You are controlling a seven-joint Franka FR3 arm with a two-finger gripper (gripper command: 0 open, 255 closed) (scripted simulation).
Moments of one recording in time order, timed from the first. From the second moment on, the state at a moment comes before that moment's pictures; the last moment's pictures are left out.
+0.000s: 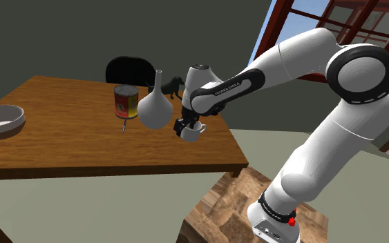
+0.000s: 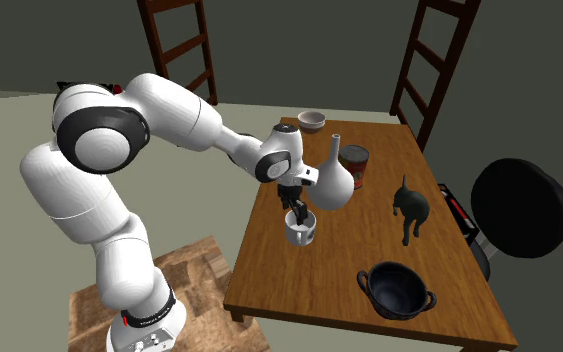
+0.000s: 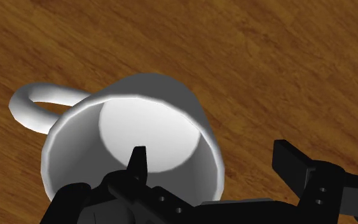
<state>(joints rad) -0.04 -0.07 0.11 -2.42 -0.09 2.41 0.16</state>
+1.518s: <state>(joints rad) -0.04 -0.17 0.11 -2.36 -0.06 2.24 0.13</state>
